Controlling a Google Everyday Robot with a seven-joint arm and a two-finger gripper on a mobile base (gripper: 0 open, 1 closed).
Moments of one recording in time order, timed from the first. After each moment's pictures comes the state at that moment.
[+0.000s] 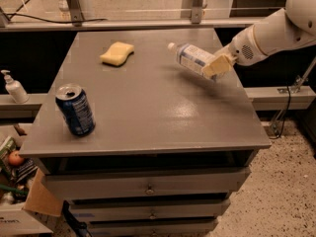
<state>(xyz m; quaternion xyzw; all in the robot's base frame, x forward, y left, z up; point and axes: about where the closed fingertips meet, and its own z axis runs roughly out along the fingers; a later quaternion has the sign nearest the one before) 0.655 -0.167 0.880 -0.43 0.82 0.16 0.35</state>
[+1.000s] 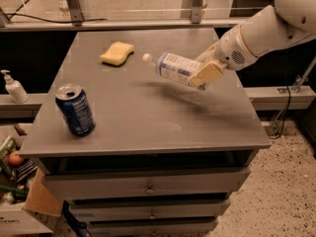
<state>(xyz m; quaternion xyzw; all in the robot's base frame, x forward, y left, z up) 0.601 -0.116 0.893 -0.54 0.76 0.17 0.33</state>
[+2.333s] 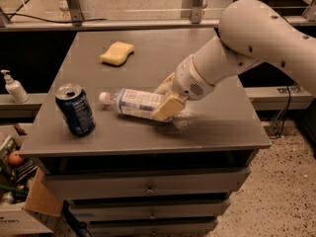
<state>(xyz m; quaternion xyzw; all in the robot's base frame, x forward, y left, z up) 0.529 -0.014 0.846 -0.63 0.70 0.21 0.27</state>
